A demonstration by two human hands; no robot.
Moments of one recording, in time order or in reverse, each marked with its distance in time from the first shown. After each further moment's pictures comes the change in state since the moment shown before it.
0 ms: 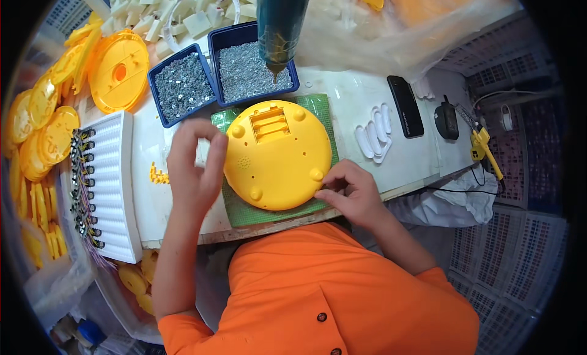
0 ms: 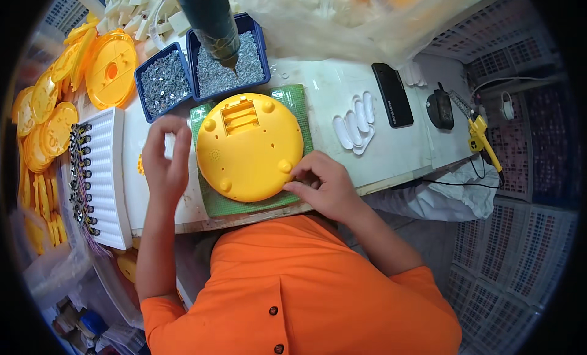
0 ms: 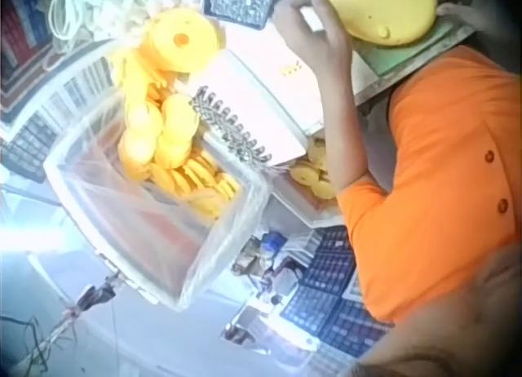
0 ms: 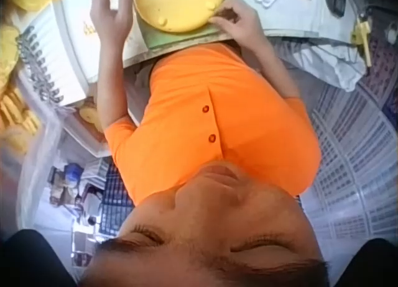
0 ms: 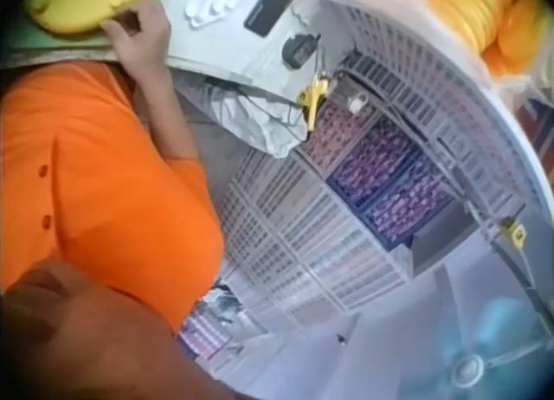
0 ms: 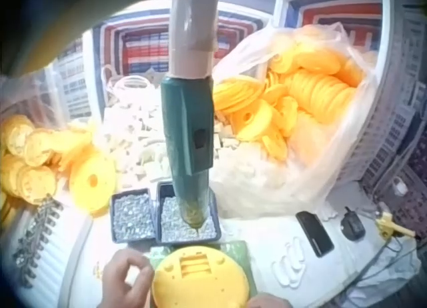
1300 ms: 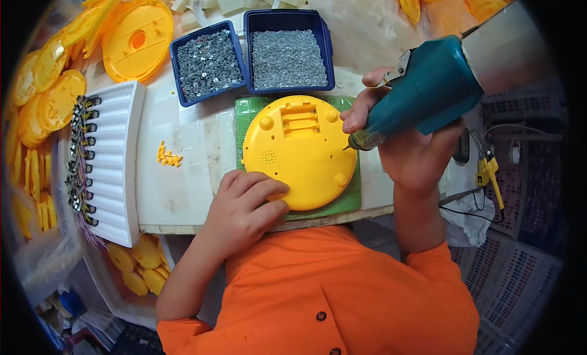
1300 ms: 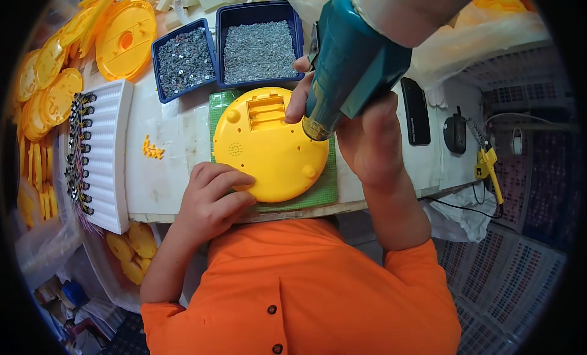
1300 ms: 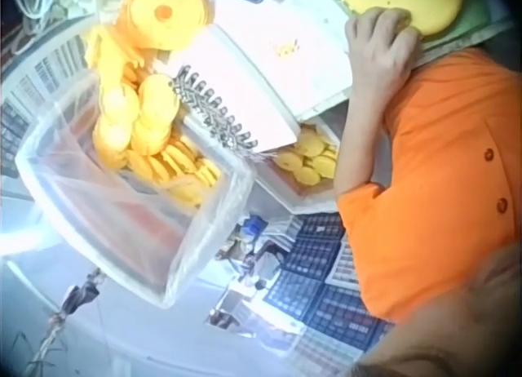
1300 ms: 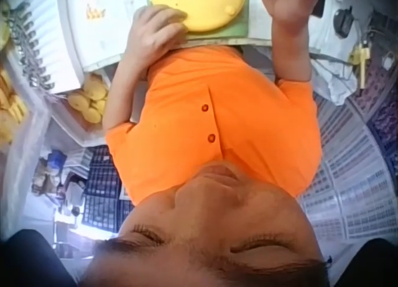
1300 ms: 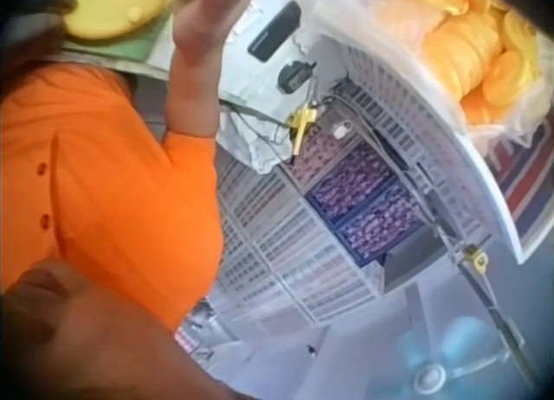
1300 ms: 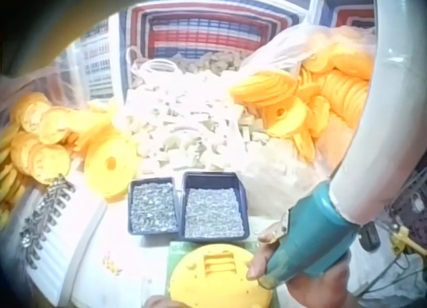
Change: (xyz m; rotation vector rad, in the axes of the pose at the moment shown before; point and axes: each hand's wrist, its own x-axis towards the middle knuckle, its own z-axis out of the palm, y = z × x) left_hand -0.062 0.017 -0.006 0.233 -0.428 0.346; right_hand 0.113 -0.079 -0.026 0.415 -0.192 -0.254
